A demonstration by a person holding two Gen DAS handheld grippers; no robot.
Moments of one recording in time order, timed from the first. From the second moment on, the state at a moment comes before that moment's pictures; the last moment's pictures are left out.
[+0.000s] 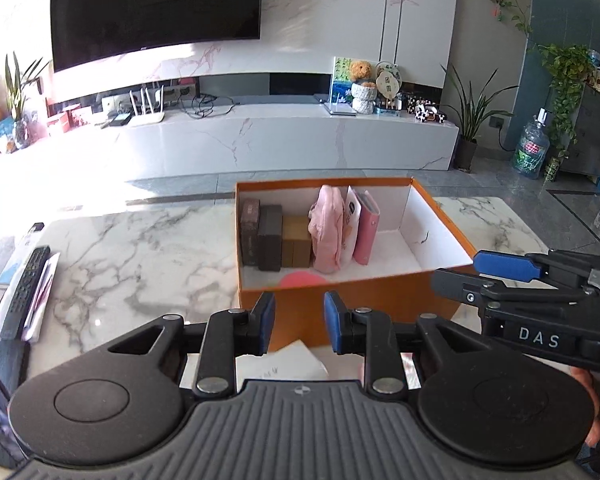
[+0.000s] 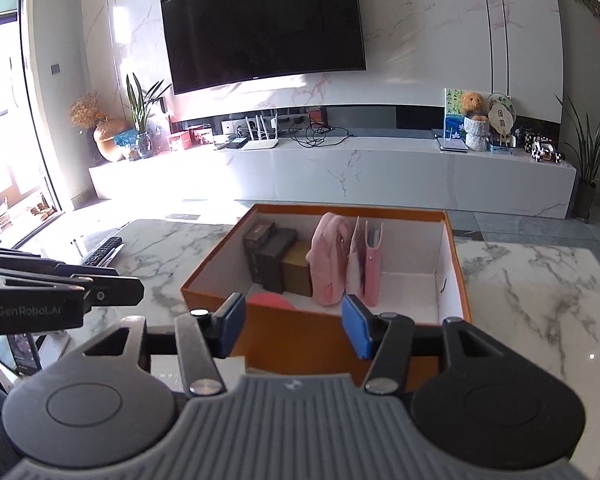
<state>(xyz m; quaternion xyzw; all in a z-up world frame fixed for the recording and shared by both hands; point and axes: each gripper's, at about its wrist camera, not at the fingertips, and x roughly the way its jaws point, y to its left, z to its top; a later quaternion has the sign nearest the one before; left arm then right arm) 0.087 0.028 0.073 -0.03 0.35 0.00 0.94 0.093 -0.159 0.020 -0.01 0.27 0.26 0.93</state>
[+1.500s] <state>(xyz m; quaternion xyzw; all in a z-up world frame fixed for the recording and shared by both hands) 0.023 0.089 -0.062 -0.43 0.46 0.25 0.73 0.060 -0.152 -0.061 -0.04 0.36 0.22 0.91</state>
